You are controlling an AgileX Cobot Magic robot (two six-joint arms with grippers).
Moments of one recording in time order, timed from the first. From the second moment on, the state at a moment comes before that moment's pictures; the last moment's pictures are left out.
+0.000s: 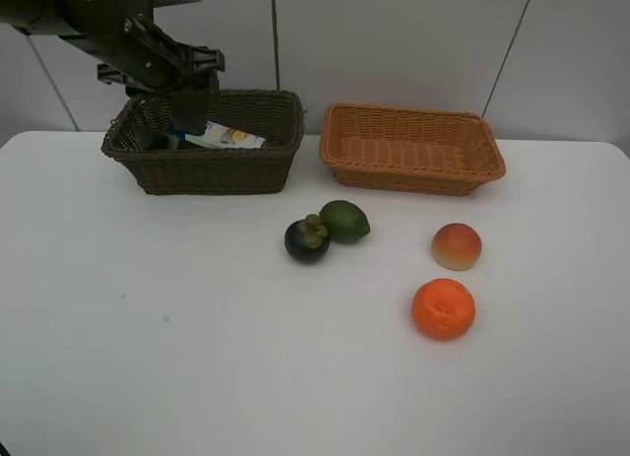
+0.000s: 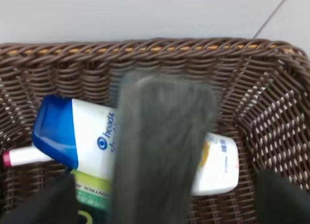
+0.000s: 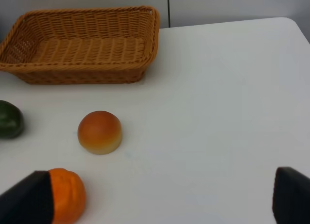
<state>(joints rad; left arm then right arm) -0.24 1.96 -1.37 -0.12 0.19 -0.11 0.03 -0.01 -0.51 -0.07 1.07 0.10</state>
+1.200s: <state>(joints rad) -0.21 1.52 -1.24 0.02 1.20 -0.21 0.03 -0.01 -0.51 -0.07 1.07 0.10</state>
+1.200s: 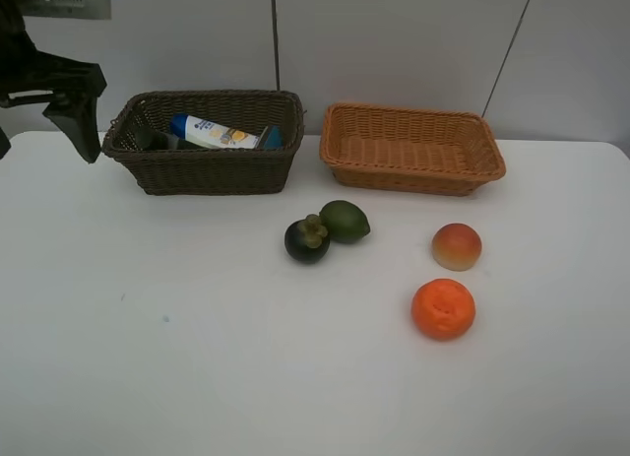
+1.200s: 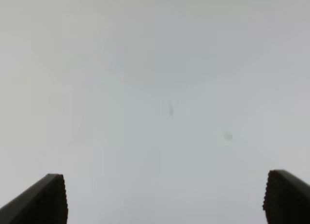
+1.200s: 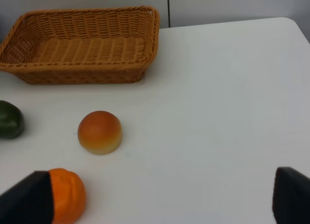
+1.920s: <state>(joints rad) -0.21 0.53 -0.55 -0.09 1.06 -0.11 0.03 -0.01 -0.51 -0.07 1.07 0.10</state>
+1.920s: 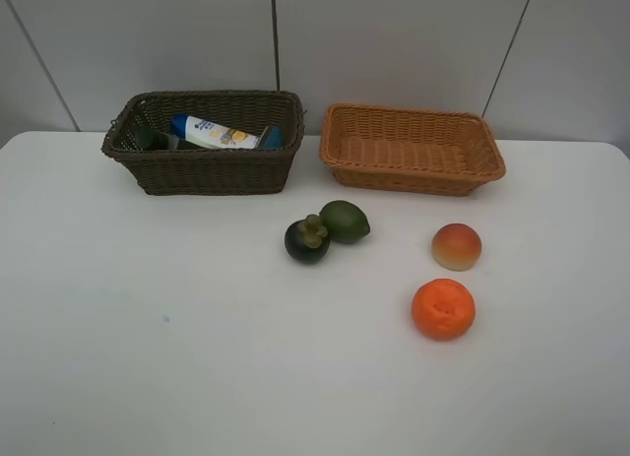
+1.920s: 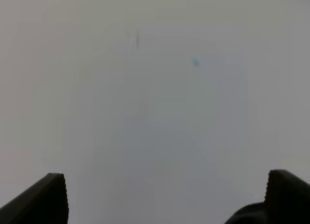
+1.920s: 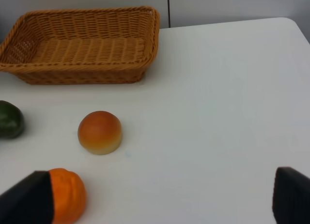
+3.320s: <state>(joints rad) -0.20 -0.01 -0.51 -0.10 1.06 0.07 0.03 -0.01 -0.51 -0.07 1.07 0.10</state>
